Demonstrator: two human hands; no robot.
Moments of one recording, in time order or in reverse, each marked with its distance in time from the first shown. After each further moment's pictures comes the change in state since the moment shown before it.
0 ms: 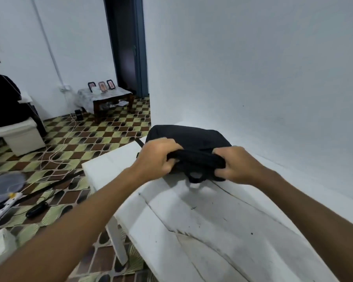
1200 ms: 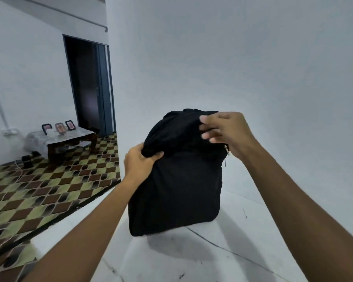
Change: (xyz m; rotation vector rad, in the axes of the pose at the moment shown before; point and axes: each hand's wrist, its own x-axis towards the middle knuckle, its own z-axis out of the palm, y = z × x) left_hand 0.126 -0.052 -0.003 -0.558 0.326 -0.626; right_hand 0.088 -0.014 -0.134 1.029 0.690 0.353
